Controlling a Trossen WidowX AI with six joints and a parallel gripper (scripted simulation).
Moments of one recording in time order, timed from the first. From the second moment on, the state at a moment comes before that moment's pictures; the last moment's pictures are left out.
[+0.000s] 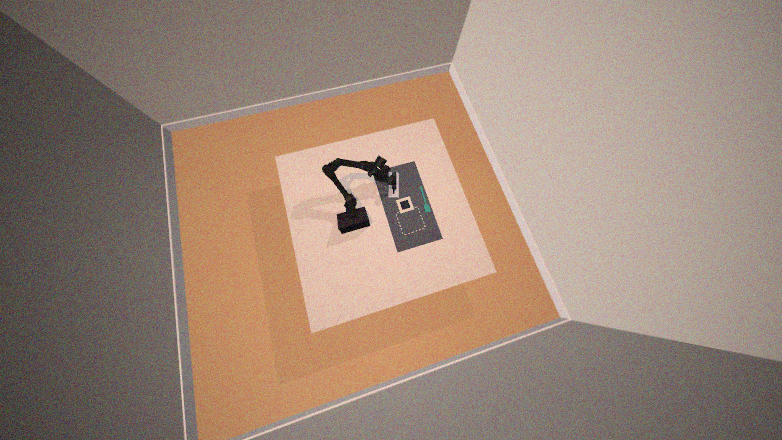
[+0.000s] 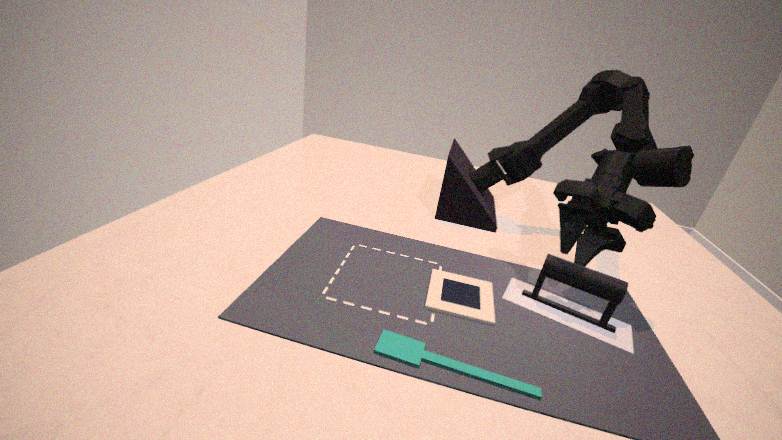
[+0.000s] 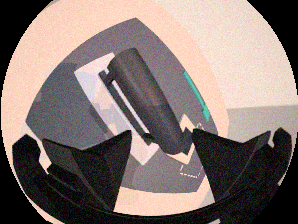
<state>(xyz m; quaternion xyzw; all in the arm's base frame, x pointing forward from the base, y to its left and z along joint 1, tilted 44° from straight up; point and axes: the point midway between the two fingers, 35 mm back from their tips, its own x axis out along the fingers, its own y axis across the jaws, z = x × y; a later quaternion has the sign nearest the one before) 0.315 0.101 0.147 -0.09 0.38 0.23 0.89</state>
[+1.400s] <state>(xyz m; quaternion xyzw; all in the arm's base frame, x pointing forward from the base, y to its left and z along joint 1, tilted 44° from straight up) 0.328 0.113 0.130 -0.31 0.25 0.26 0.88</state>
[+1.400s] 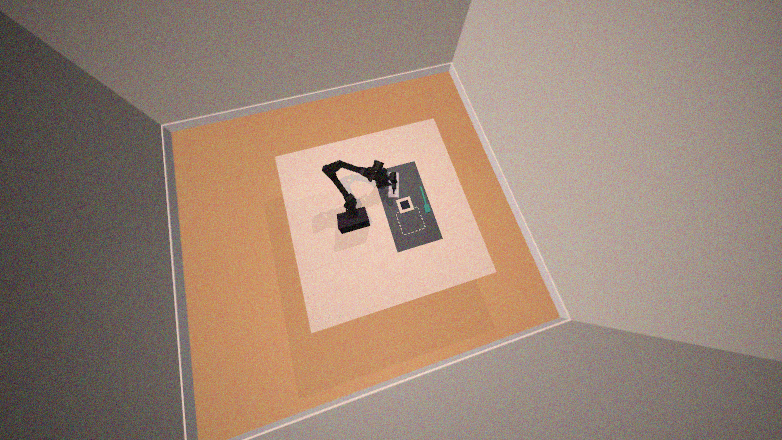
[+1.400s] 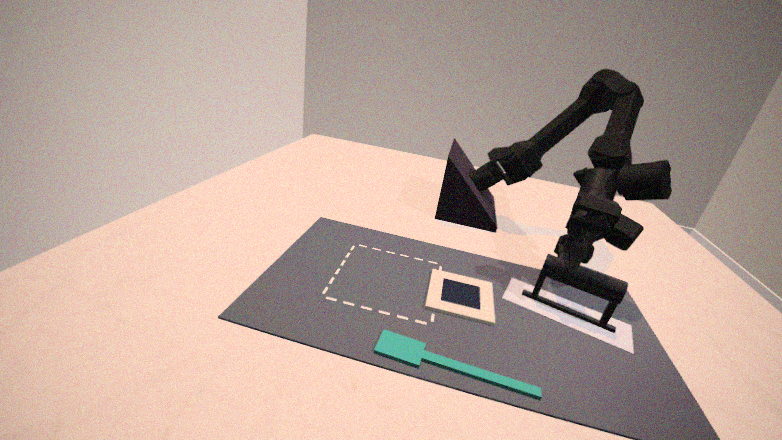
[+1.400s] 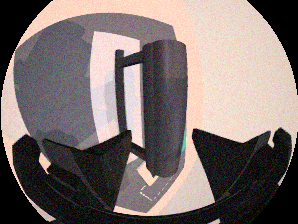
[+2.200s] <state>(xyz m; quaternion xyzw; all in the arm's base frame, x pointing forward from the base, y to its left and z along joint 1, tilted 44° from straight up) 0.349 0.122 0.112 -0.32 0.25 0.26 0.88</state>
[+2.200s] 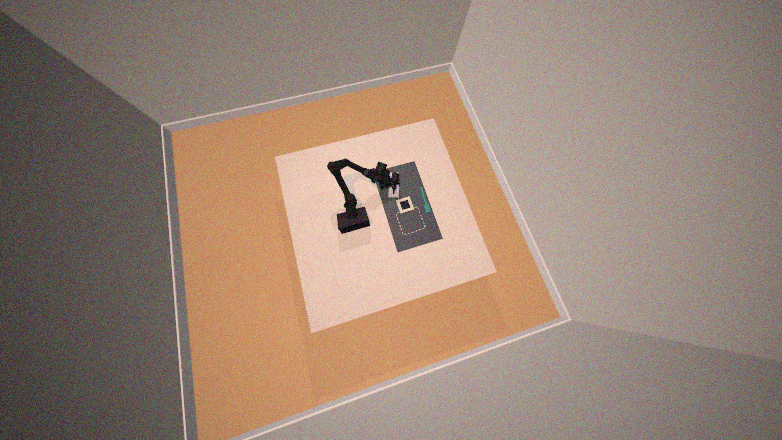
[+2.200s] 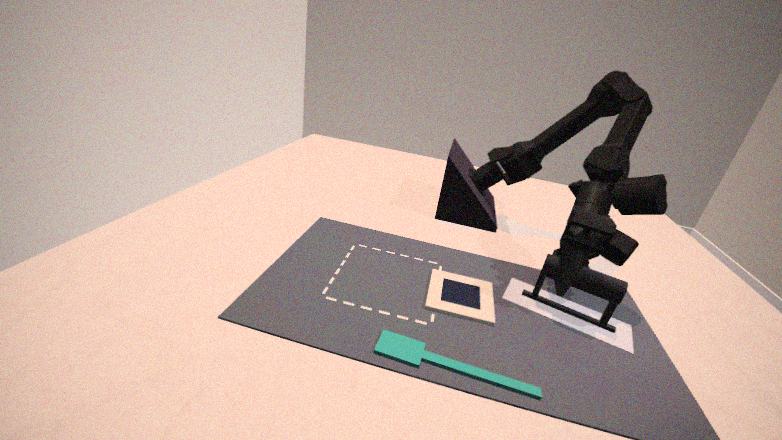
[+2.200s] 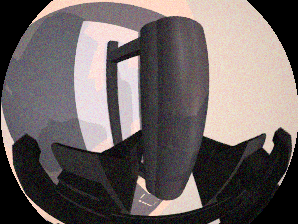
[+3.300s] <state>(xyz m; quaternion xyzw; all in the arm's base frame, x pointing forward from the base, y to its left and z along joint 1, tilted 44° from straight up) 0.348 0.090 0.135 -0.31 0.26 0.27 0.87</state>
